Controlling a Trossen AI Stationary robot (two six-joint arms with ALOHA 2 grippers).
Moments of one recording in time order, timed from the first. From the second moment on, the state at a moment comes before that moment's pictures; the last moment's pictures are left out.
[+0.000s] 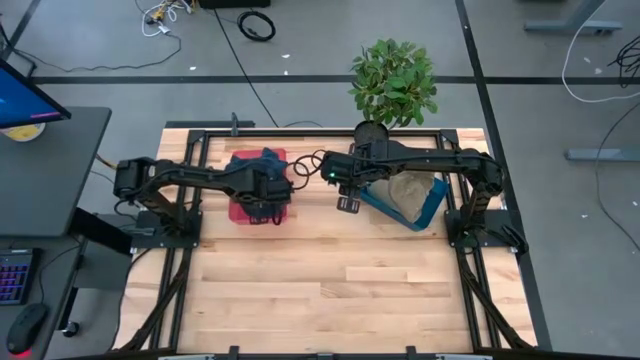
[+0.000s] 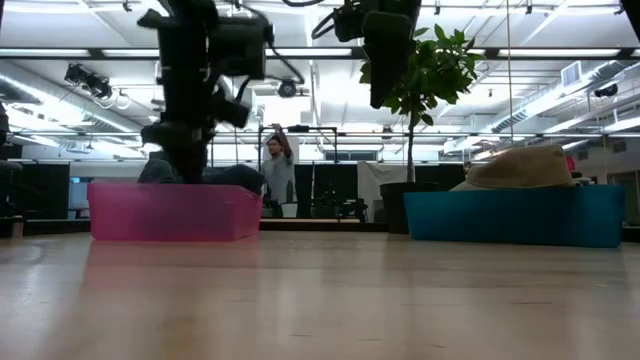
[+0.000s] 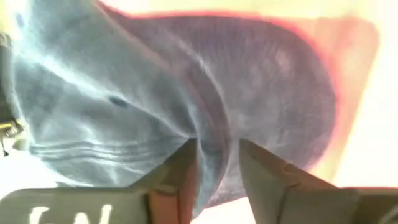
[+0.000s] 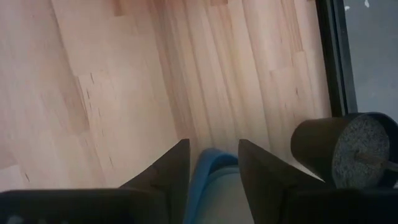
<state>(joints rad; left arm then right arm) 0.10 1.59 1.05 -0.98 -0.46 0.01 -0.09 1.85 1.82 -1.27 0.25 0.07</state>
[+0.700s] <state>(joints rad) 0.12 1.58 1.10 -1.49 -0.64 -0.51 -0.08 1.84 1.82 -1.33 0.25 0.10</state>
